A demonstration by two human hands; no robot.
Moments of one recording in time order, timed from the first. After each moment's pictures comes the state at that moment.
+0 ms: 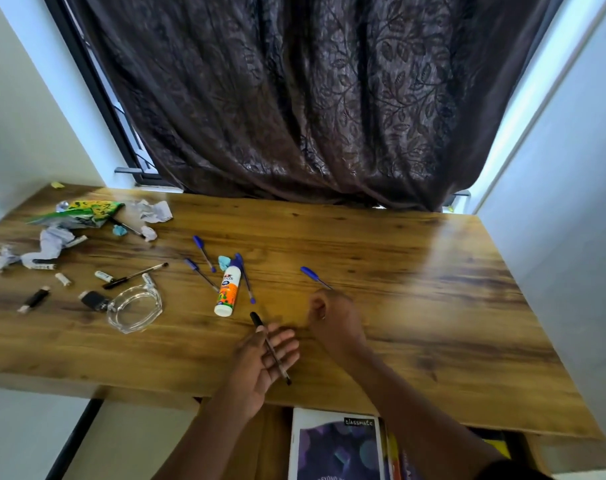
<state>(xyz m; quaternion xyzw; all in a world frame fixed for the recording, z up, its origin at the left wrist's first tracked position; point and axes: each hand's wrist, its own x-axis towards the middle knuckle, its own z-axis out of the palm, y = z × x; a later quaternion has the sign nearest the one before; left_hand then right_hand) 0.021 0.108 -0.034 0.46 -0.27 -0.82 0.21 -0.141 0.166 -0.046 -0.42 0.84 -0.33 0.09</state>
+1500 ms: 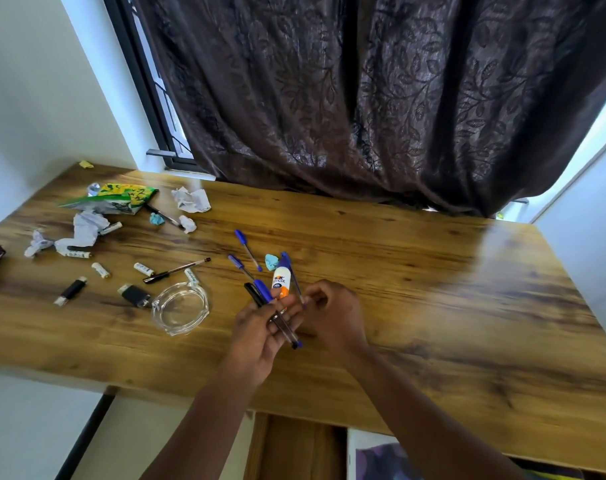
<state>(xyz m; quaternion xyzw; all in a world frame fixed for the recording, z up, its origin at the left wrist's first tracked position) 0.059 -0.006 -0.023 0.40 -0.26 -0.84 0.27 -0.071 0.063 -0.037 -0.38 0.82 -0.40 0.13</state>
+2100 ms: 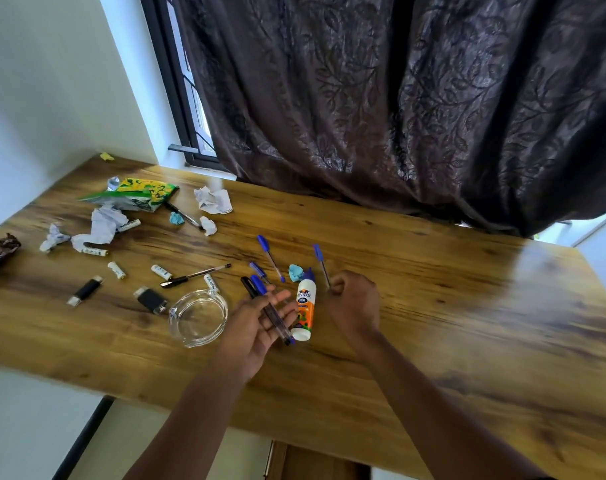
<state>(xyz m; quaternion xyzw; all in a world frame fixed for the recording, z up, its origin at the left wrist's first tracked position) 0.073 -0.073 -0.028 0.41 -0.23 -0.84 0.28 -0.091 -0.006 -0.044 -0.32 0.88 -0.34 0.10</state>
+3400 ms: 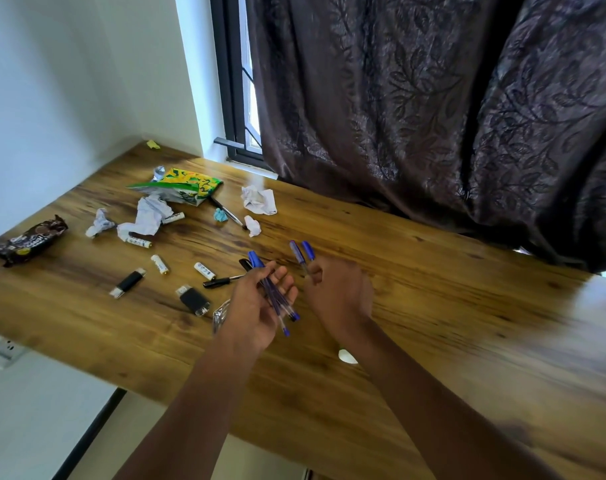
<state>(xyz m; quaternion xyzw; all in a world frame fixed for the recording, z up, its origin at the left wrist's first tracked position) 0.100 -0.158 -0.027 0.40 -0.14 -0.84 0.34 -0.020 -0.100 -0.013 -0.47 0.86 -0.21 0.02</state>
